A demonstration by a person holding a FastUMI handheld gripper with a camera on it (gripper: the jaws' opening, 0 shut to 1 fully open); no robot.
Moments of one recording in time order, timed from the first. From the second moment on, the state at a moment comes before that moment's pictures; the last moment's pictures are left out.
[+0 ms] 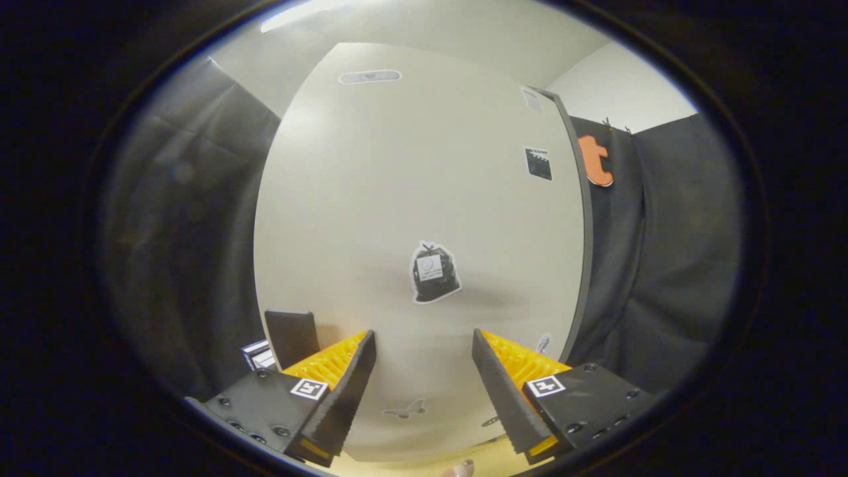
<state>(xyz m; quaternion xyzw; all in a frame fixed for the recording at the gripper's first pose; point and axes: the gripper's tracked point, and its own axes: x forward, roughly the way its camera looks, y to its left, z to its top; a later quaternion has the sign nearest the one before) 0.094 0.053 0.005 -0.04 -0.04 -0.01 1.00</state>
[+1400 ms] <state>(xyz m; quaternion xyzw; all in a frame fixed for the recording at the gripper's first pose) 0.103 0.073 0.002 -0.05 -0.05 -0.02 1.00</state>
